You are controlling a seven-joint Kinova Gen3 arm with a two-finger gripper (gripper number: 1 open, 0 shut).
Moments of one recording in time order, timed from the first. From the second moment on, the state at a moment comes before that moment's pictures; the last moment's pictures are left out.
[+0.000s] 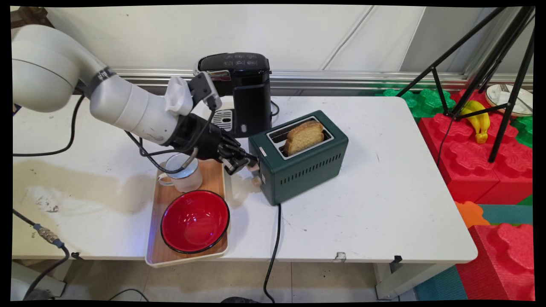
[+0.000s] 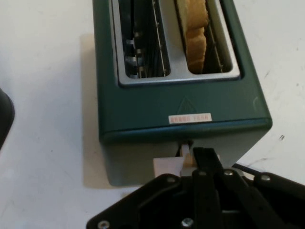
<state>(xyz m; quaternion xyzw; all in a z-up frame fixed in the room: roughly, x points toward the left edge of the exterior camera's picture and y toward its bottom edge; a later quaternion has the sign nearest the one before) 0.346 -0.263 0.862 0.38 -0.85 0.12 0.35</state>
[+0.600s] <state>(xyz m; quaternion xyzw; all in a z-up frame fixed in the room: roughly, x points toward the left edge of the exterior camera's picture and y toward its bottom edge) 0.343 -0.268 0.836 0.38 -0.85 0.11 0.33</state>
